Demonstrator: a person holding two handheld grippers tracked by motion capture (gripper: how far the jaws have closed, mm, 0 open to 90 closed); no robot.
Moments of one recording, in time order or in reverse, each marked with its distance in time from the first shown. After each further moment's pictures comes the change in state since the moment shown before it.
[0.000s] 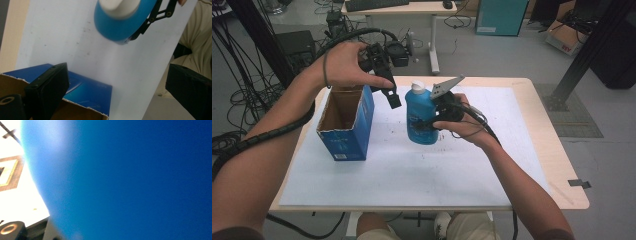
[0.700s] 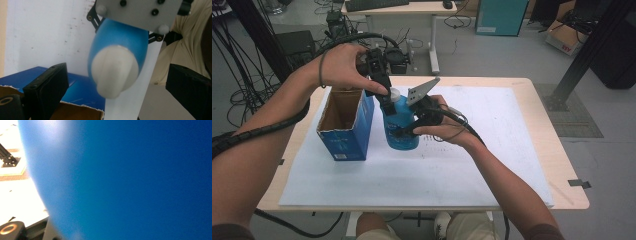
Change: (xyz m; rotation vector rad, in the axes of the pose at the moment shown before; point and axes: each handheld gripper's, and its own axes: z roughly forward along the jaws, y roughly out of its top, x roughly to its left) left arm -0.009 -0.003 0.007 0.018 -0.082 0.045; right arm 0.025 0.030 0.035 0.000 0.108 -0.117
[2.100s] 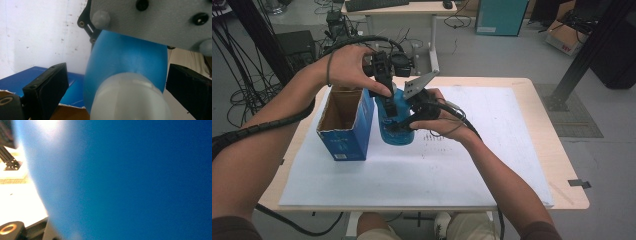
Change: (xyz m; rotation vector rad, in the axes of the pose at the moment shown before) left arm 0.001 0.007 0.015 -0.011 -0.022 -0.013; right arm -0.002 0.018 -0.007 -0.033 0.021 -0.048
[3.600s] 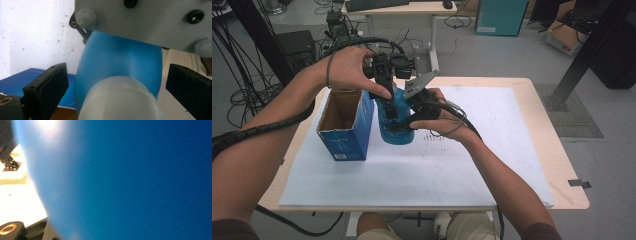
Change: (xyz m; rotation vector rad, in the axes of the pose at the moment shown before) left arm -0.005 0.000 0.000 0.011 -0.025 0.013; right arm 0.002 0.002 -0.003 -0.004 -0.011 -0.013
